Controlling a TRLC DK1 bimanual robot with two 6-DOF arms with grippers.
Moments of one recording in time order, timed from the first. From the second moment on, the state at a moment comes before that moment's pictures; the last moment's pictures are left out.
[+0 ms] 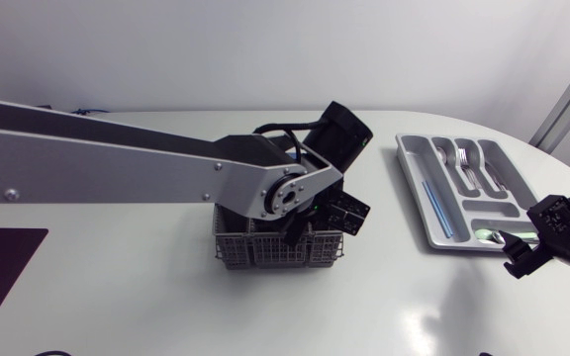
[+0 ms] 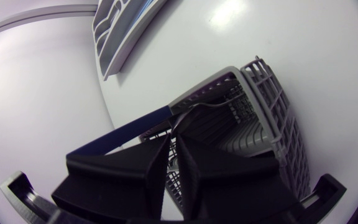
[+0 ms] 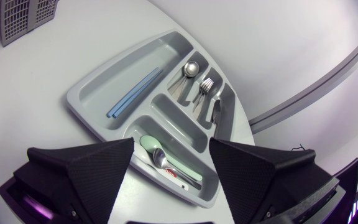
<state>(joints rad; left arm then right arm) -0.91 1.95 1.37 -0.26 -0.31 1.39 -0.56 1.25 0.42 0.18 -0.33 -1.04</state>
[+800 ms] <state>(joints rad) -0.93 1.97 1.37 -0.23 -0.31 1.39 -0.56 1.25 0.41 0.18 -0.33 -1.04</state>
